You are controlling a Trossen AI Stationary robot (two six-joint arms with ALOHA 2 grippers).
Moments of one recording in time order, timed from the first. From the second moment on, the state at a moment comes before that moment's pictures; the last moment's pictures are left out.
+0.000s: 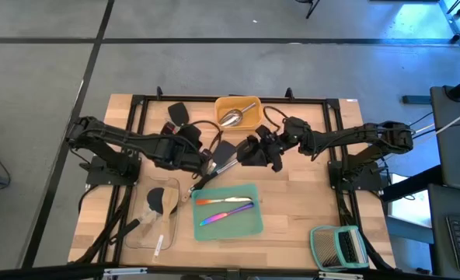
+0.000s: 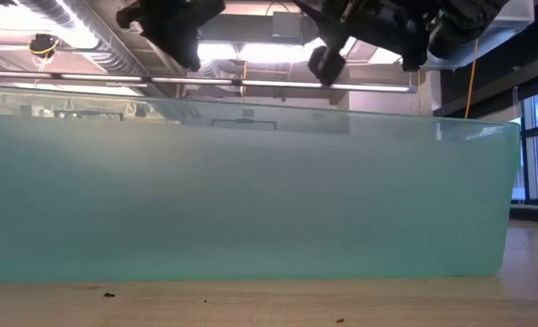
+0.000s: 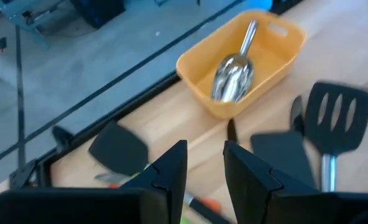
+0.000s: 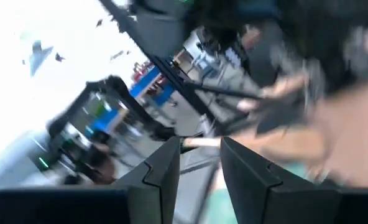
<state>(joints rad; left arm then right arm) -0.17 1.50 1.35 -1.17 -0.94 -1.00 -0.12 1.47 0.74 0.78 -0.64 0.84</state>
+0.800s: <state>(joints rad) 0.07 1.51 1.35 -0.38 -0.69 -0.15 -0.10 1.47 0.74 0.55 -0.73 0.59</state>
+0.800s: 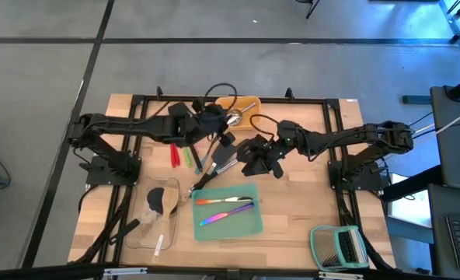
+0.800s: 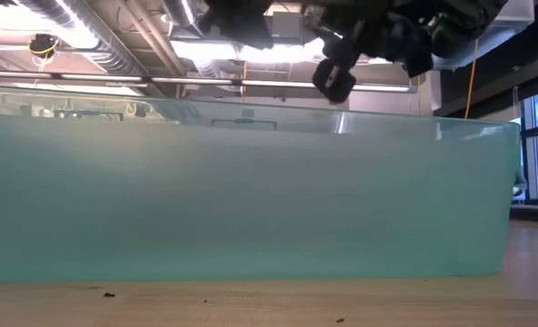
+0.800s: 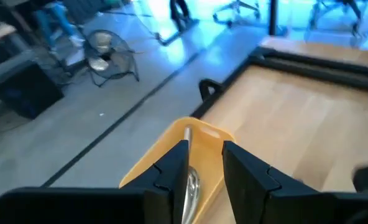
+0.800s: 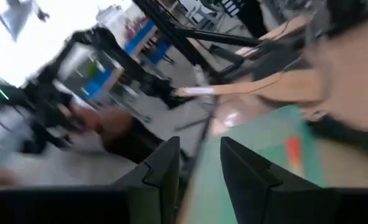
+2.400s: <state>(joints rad) 0.39 1.57 1.17 -1.07 0.12 -0.41 -0.19 1.47 0.74 0.14 -0.11 -0.01</state>
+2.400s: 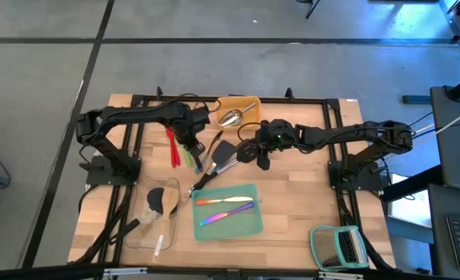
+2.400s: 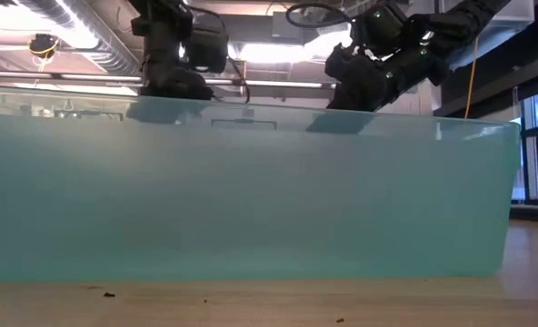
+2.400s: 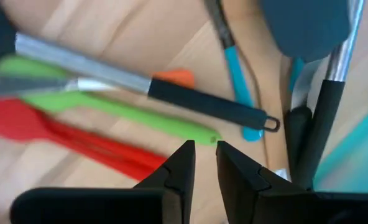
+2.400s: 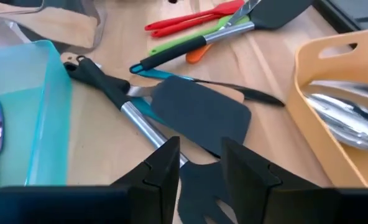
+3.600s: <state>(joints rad) 0.41 1.75 1.17 -1.00 0.14 -0.93 -0.10 1.61 0.74 0.21 -0.35 -0.10</state>
